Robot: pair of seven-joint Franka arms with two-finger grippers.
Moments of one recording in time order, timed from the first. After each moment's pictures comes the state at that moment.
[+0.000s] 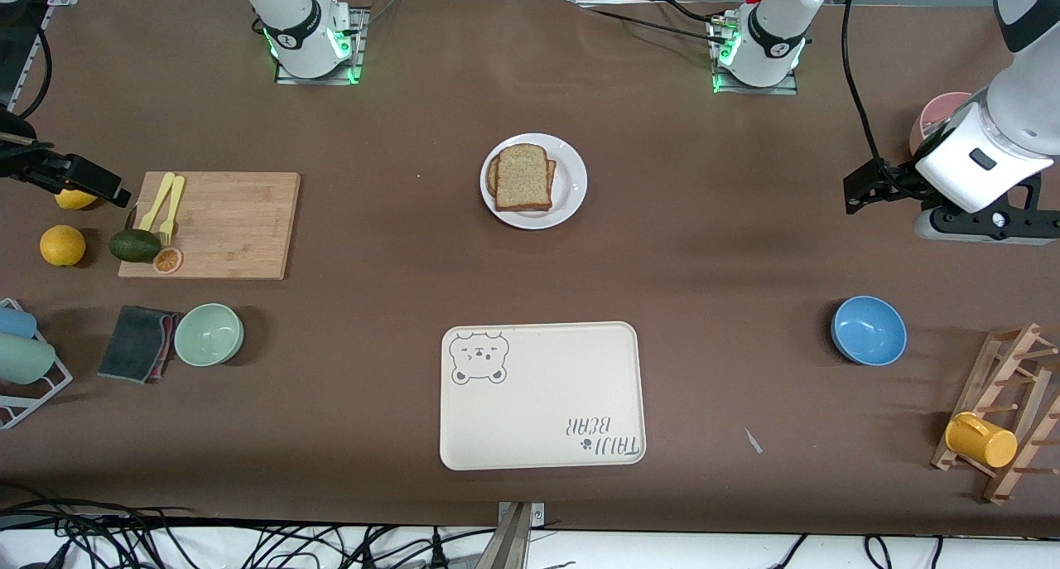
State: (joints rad) left arm -0.02 0.16 -0.13 -1.43 0.05 1.52 -0.09; right arm 0.08 0.05 -0.15 -1.60 0.03 1.64 0.13
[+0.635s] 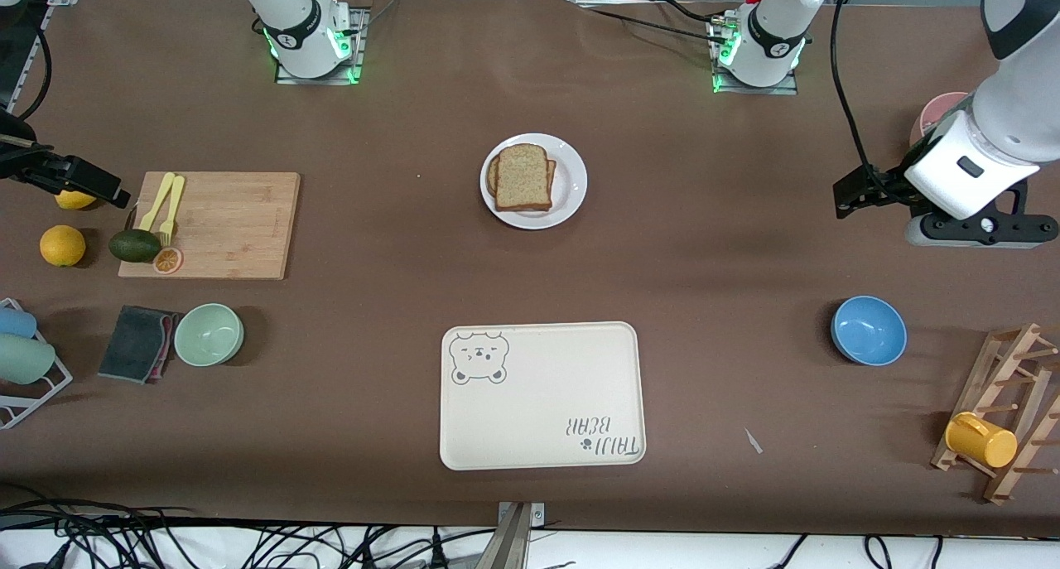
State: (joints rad) left arm -0.04 0.17 -0.13 -1.42 0.04 1.54 -0.14; right arm 0.08 0.06 -0.16 -1.60 0.03 1.63 0.13
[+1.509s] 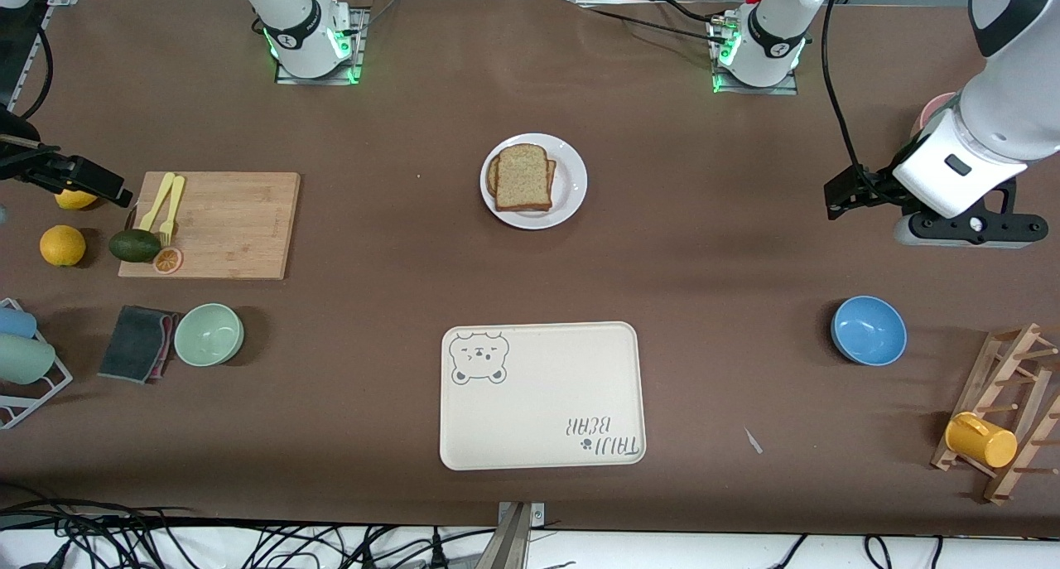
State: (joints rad) left arm -0.05 0.17 -0.12 -1.42 0.04 1.54 -0.15; right arm 0.09 0.06 -0.15 -1.60 0.01 1.63 0.13
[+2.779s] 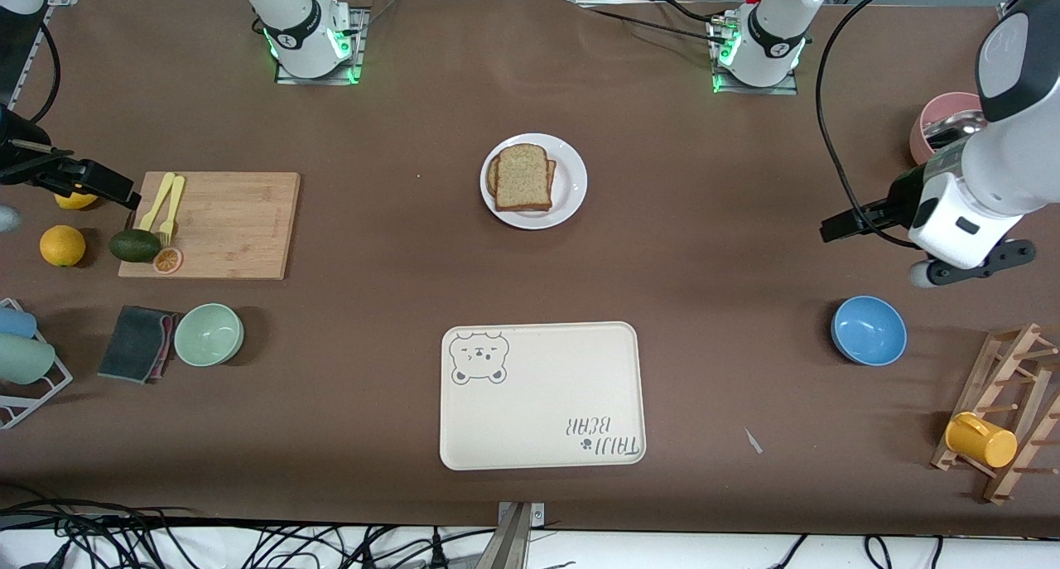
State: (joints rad) left arm 0.04 0.24 -0.14 -1.47 -0.12 1.53 -0.37; right arm 0.10 0.07 -0.16 -1.60 0.01 1.63 0.13
